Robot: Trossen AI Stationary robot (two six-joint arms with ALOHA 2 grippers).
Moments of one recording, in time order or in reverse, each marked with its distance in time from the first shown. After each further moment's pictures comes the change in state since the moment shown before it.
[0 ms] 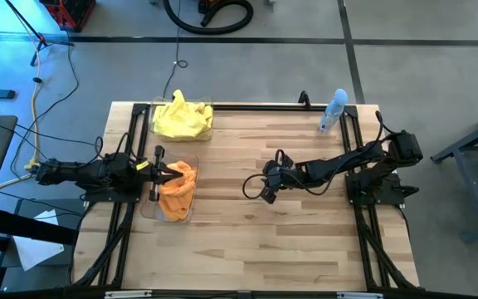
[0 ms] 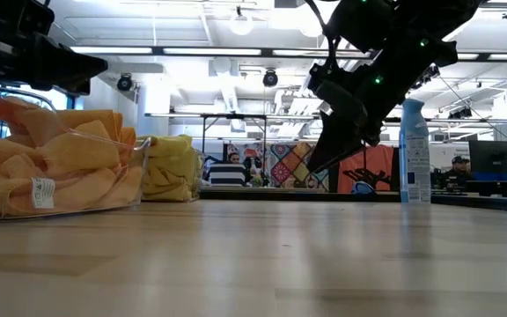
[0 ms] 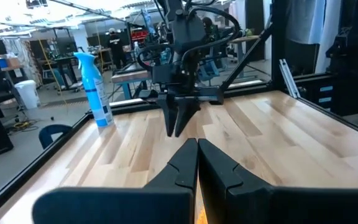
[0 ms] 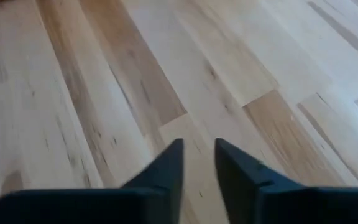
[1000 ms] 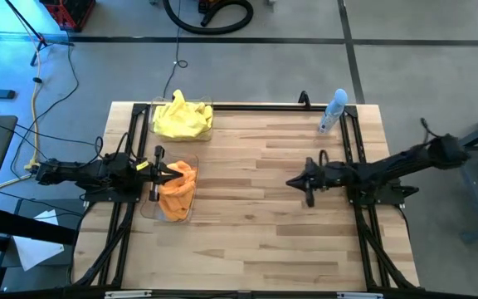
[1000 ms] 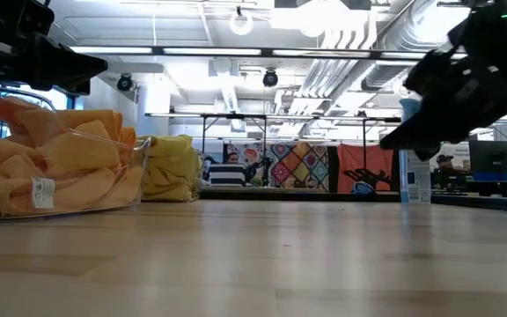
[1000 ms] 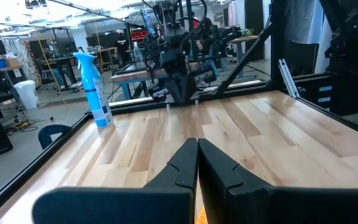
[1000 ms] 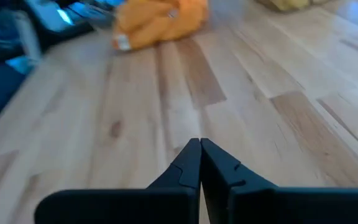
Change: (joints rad) left arm 0.000 0.000 0.000 -0.001 0.000 0.001; right arm -0.020 -0.586 -0.702 0.630 -0.261 -0.151
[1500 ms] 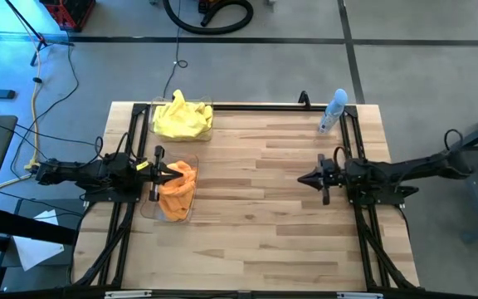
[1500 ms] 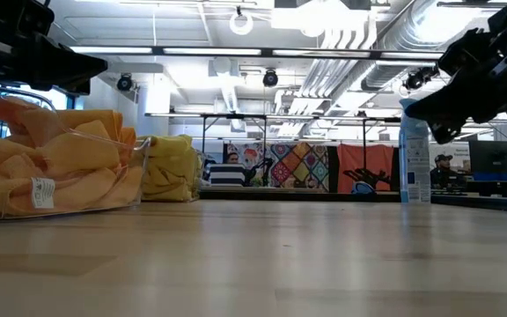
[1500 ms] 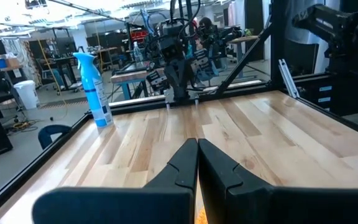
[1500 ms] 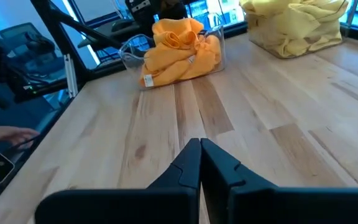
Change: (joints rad) left arm 0.000 0.000 0.000 0.000 0.001 0.000; right arm -0.008 -0.590 -0.083 -0.330 -0.027 -0.025
